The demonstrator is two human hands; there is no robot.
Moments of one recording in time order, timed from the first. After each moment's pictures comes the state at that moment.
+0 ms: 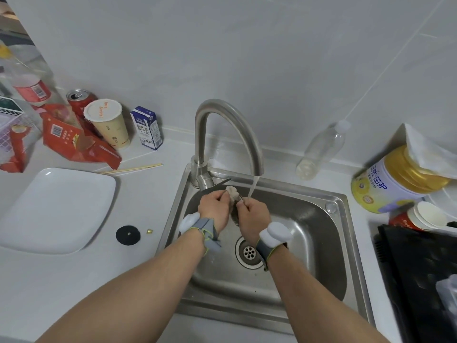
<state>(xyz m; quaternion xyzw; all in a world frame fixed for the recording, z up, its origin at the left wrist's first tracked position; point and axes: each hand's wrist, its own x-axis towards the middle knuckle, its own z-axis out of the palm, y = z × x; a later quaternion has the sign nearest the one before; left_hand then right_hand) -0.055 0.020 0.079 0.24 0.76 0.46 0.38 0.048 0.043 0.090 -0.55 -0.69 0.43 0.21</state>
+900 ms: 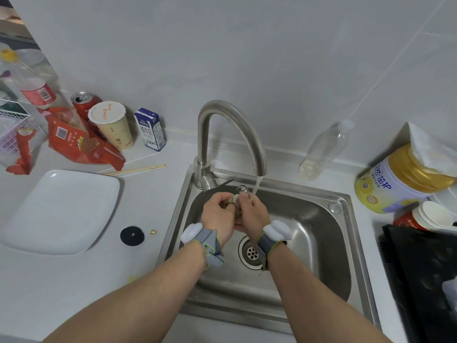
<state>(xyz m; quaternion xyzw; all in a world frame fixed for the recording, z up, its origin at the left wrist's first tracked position) -0.043 -0.001 0.093 0.23 0.74 0.51 0.38 0.032 0.042 0.087 -0.57 -0.45 0.64 0.26</state>
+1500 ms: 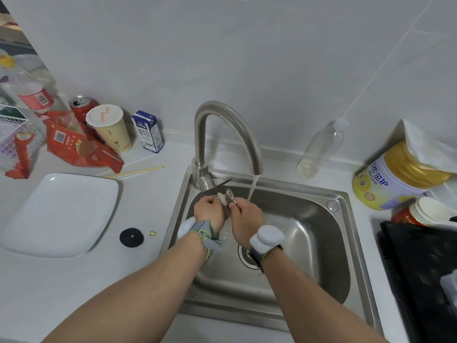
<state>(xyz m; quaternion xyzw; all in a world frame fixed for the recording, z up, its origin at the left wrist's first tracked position) -0.059 0.009 0.086 0.12 0.76 0.49 0.41 0.035 0.031 0.091 -0.54 -0.72 0.41 0.17</state>
